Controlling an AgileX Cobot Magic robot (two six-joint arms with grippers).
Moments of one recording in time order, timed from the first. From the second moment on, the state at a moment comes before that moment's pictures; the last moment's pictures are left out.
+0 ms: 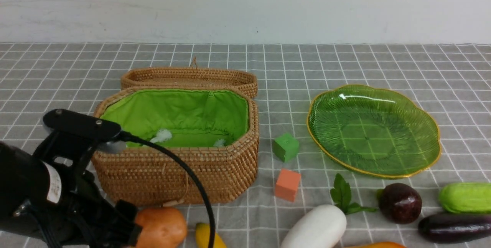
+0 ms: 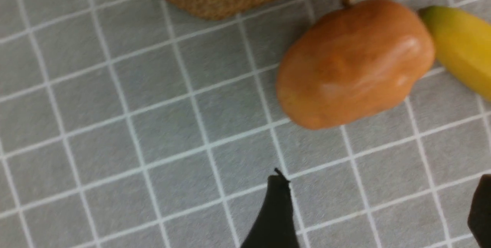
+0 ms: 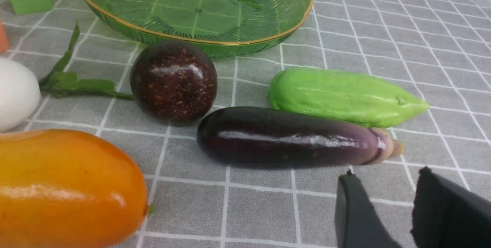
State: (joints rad) right arm -0.09 -0.01 0.02 0.08 0.40 -0.26; left arm -0.54 1.13 -0.80 0.15 0.85 -0.32
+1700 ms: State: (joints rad) right arm -0.09 -0.01 0.02 0.08 0.40 -0.26; left arm -0.54 1.25 -0.78 0.09 0.63 0.03
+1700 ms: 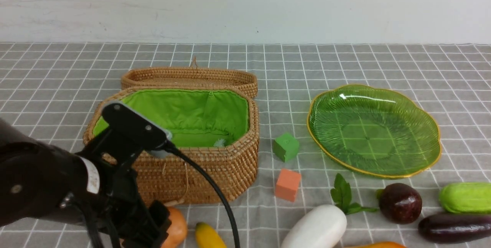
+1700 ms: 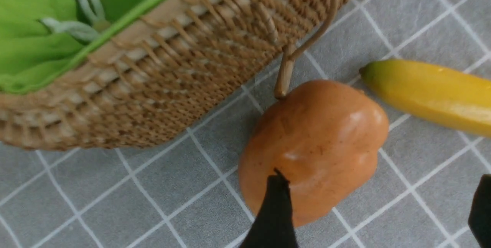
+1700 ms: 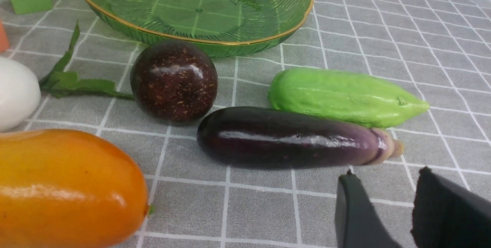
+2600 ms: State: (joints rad) right arm -0.09 -0.01 0.02 0.08 0.40 -0.26; left arm -0.54 1.50 -0.80 0.18 0.59 0.03
